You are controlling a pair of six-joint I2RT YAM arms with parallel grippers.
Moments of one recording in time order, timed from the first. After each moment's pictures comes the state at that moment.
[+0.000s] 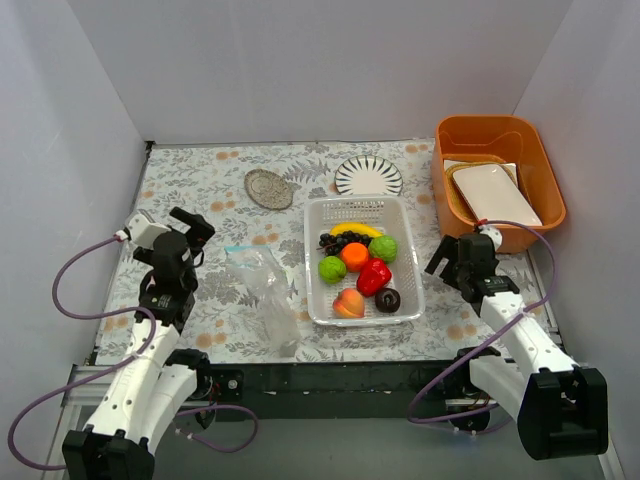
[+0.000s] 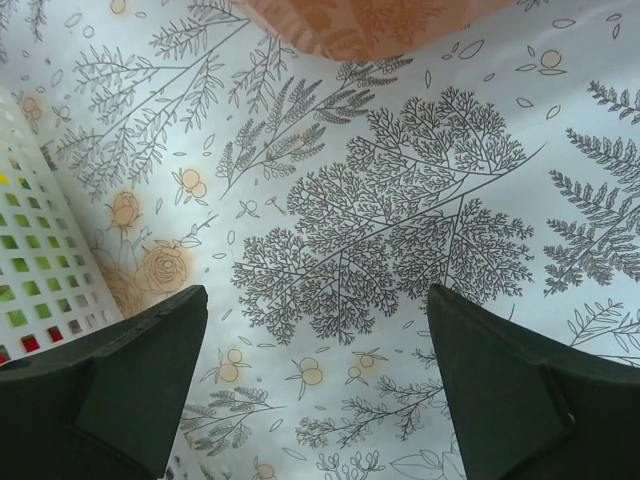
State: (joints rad) left arm -0.15 0.70 0.51 -0.07 -0.51 -0.70; right arm 0.13 0.96 0.45 -0.27 0.19 0.53
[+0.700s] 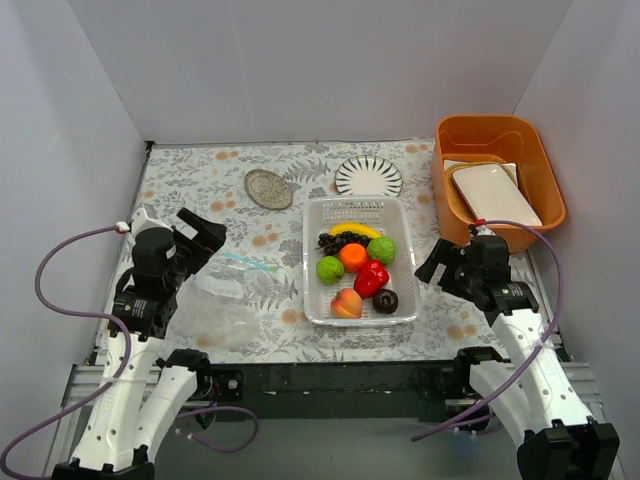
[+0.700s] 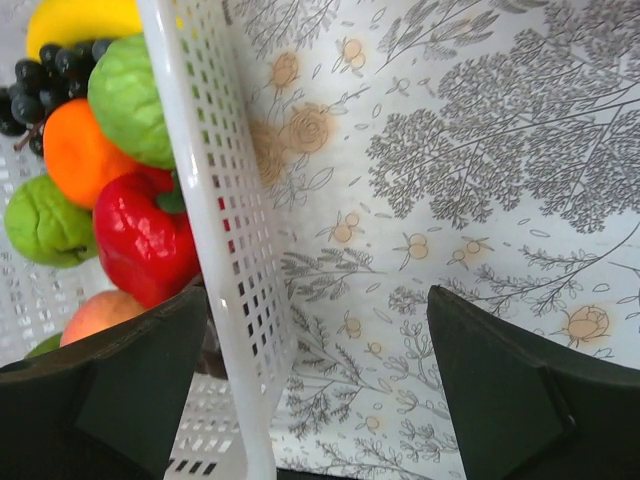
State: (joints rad) left arm -0.15 0.65 0.84 -0.62 -0.12 -0.85; right arm 0.13 0.75 0.58 -0.62 -0.12 0.52
